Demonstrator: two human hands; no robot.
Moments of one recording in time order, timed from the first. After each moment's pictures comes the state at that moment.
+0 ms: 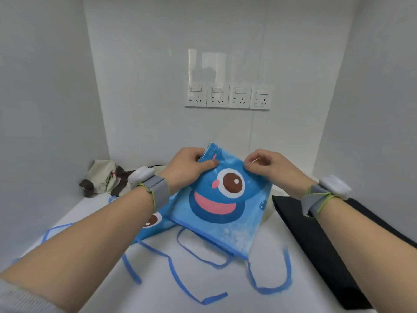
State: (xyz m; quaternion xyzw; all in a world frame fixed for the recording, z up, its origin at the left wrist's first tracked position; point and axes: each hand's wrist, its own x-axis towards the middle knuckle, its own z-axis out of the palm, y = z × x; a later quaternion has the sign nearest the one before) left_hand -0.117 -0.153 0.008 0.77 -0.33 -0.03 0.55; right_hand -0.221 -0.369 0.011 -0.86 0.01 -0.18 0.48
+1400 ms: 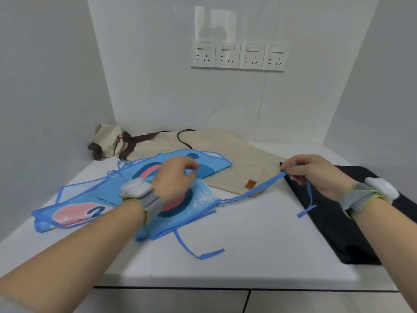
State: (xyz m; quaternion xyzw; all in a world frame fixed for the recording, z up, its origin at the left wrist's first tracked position) left_hand -0.137 -0.106 -0.087 0.91 -0.28 0.10 0.30; right_hand -0.259 -0.431 -0.064 -0.82 0.13 -0.11 0.54
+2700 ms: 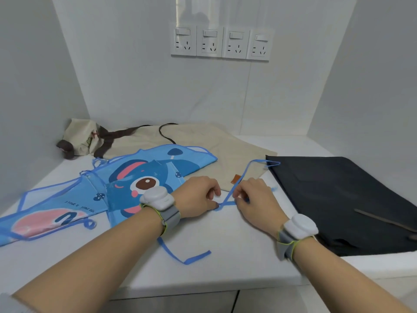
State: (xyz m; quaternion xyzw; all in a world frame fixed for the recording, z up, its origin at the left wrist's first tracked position) left_hand -0.150 -0.174 -0.122 0.87 -0.45 -0.04 0.20; right_hand -0.250 -0.348 -0.155 -0.96 0.08 -0.18 0.19
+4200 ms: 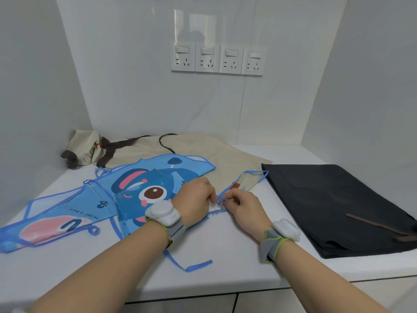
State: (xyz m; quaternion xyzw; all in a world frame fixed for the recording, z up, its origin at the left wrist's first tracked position) left_hand -0.163 -0.170 -0.118 0.87 -0.44 0.08 0.21; right_hand -0.246 -0.319 -0.147 -0.88 0.10 -0.19 0.42
